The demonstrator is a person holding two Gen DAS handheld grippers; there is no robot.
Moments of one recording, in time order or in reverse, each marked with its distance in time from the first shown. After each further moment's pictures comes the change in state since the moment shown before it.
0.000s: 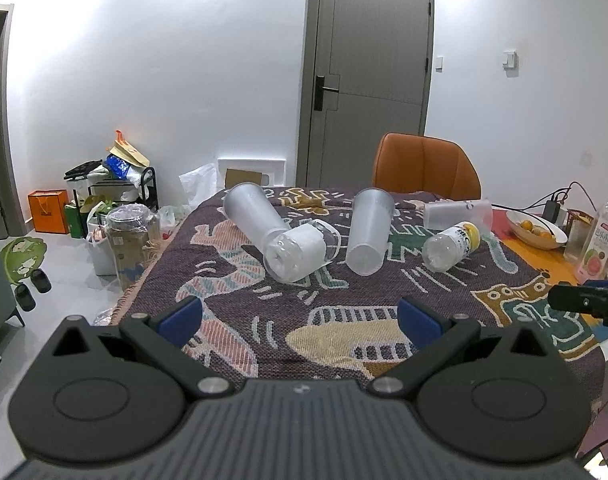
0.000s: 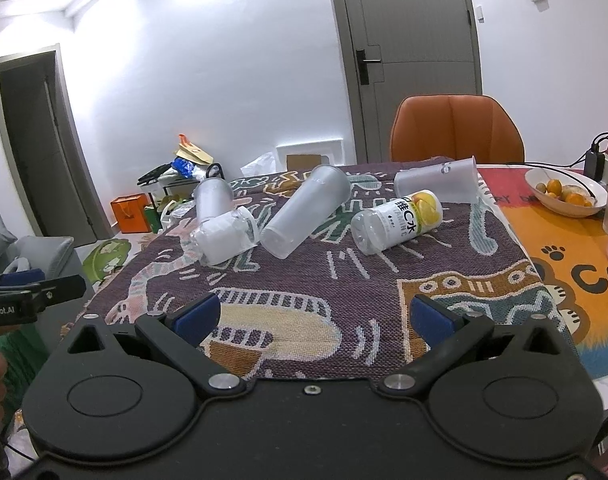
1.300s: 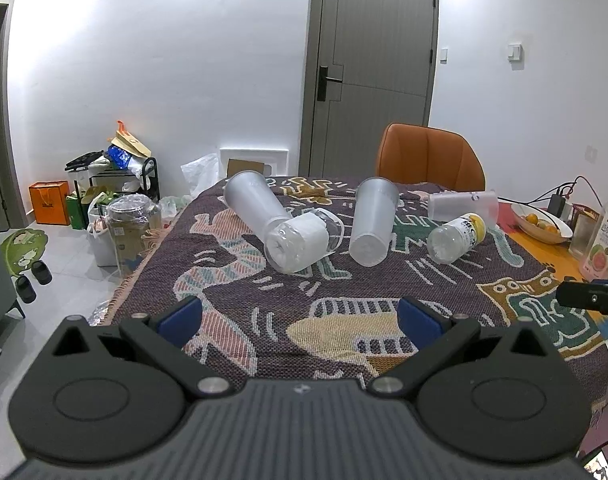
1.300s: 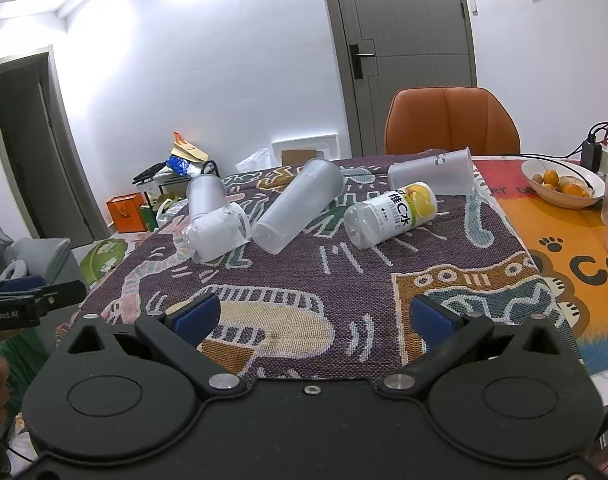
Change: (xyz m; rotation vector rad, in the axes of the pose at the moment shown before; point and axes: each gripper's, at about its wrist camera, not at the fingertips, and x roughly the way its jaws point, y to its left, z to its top) left arm 0.012 0.000 -0.005 -0.008 0.030 0.008; right arm 0.007 -0.007 -0.002 0.018 0.015 -0.009
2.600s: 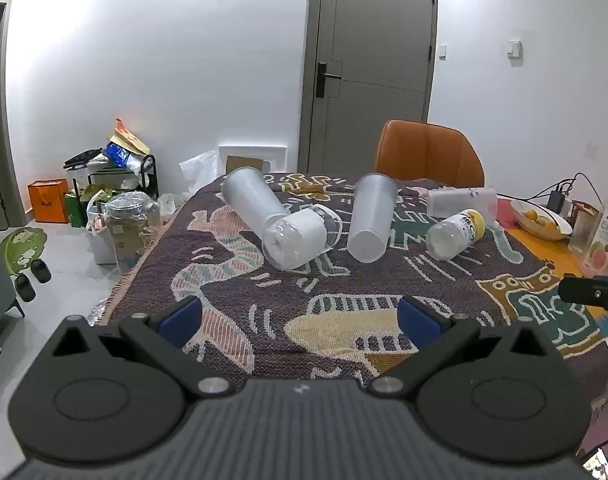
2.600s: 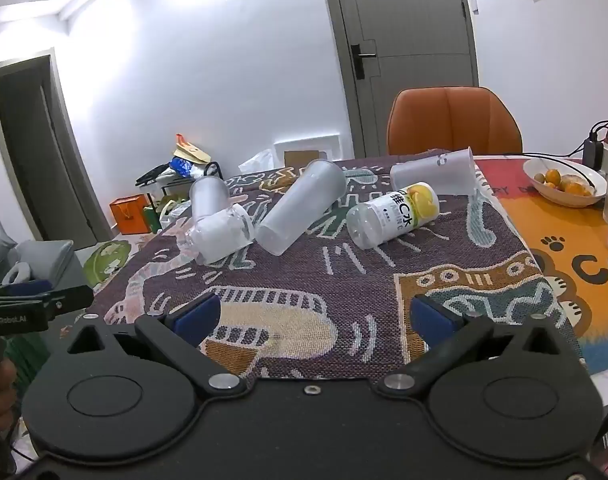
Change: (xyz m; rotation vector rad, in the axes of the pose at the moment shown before) left arm 0.002 -0.002 0.000 0.007 0.009 0.001; right arm -0.003 0.001 0.001 0.015 -0.002 0.010
